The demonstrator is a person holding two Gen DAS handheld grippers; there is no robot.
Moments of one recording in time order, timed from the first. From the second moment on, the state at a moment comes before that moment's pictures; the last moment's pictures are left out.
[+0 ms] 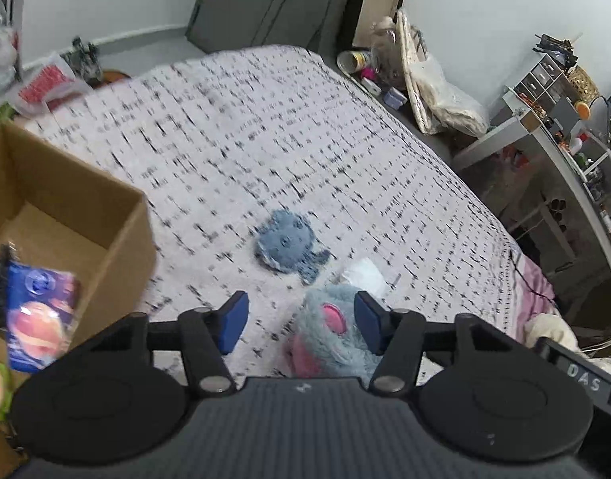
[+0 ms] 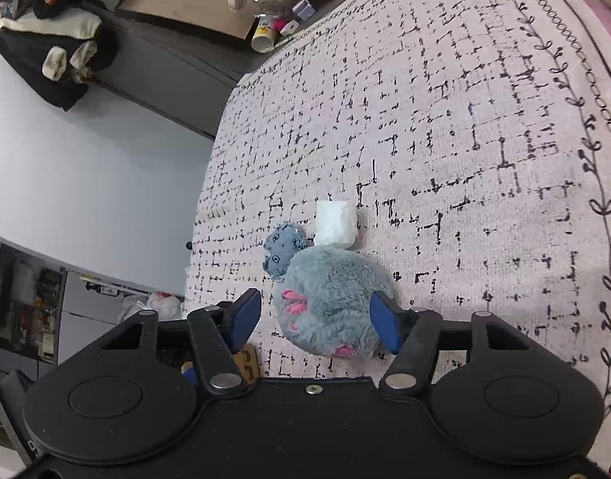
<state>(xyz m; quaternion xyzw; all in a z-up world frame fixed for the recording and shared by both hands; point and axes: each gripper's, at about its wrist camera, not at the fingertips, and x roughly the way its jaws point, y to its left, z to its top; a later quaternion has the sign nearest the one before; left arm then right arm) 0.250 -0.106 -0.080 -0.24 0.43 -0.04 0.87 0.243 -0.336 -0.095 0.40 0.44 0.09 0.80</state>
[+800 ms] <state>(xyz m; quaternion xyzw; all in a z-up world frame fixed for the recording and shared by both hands) 0.271 -0.112 -0.122 -0.29 0.45 -0.09 0.84 0.267 -0.318 -0.120 0.36 0.46 0.07 0.81</state>
